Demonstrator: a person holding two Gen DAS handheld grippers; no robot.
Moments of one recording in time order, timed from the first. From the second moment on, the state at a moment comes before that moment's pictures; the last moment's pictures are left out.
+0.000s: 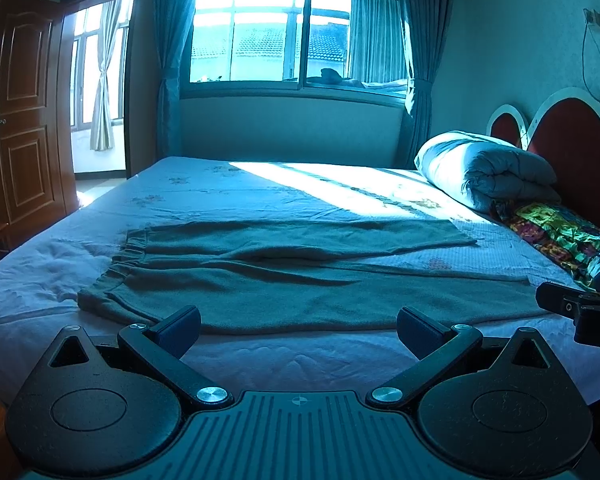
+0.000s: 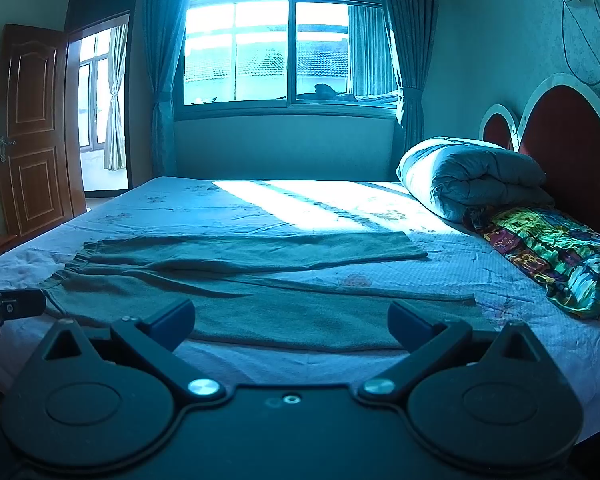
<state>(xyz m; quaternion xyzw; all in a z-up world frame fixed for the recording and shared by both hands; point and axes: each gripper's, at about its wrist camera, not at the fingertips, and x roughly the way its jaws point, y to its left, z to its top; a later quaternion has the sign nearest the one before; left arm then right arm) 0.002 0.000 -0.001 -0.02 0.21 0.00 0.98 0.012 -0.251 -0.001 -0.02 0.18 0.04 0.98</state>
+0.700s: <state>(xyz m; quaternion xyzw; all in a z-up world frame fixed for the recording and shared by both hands) 0.002 -0.002 -0.001 -0.02 0.22 0.00 0.98 0.013 -0.248 -0.002 -0.02 0.18 0.04 0.98</state>
